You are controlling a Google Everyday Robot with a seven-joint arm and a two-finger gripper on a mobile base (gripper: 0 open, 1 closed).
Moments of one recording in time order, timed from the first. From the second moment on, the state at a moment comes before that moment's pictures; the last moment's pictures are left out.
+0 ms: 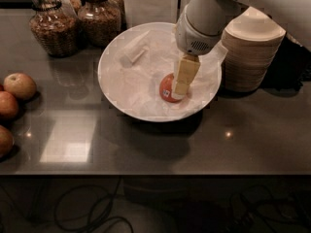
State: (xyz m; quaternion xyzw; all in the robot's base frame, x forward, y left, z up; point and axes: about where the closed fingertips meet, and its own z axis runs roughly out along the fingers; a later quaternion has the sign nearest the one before) arm 0.583 -0.065 0.923 -0.68 0.69 -0.03 0.24
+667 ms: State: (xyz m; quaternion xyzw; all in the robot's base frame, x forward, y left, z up) arm 0.620 -0.070 0.889 -0.66 0.71 -0.04 0.24
